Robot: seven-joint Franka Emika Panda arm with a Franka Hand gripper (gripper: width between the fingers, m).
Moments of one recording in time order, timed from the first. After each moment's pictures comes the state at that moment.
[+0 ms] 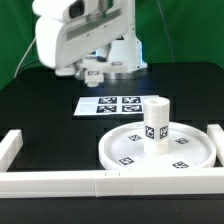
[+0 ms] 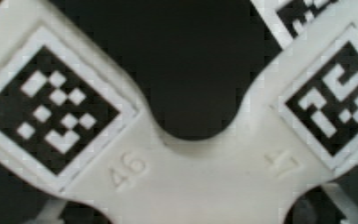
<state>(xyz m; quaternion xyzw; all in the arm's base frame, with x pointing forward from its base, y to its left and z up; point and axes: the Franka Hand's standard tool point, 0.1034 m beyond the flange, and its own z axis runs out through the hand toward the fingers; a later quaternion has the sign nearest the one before) 0.490 -0.056 0.139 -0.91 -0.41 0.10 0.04</state>
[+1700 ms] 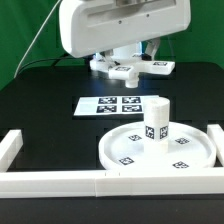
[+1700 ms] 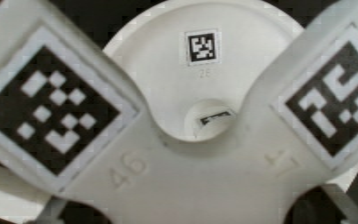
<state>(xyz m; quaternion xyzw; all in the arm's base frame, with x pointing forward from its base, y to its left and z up) 0.566 0.006 0.146 -0.98 -0.21 0.05 0.04</state>
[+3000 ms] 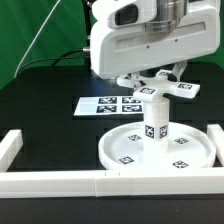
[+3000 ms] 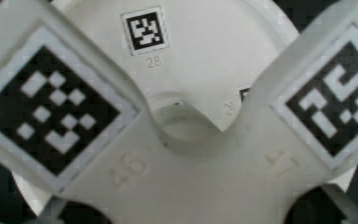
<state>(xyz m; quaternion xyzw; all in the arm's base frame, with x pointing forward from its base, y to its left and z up) 0.560 0.039 0.111 -0.98 -0.16 0.08 0.03</state>
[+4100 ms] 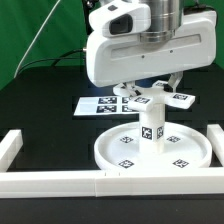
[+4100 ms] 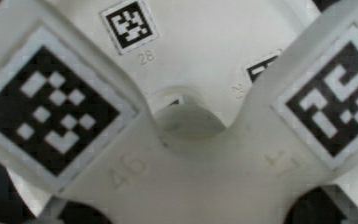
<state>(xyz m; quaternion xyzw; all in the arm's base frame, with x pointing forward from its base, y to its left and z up) 0.563 0.031 0.099 -0.99 -0.09 0.04 0.02</state>
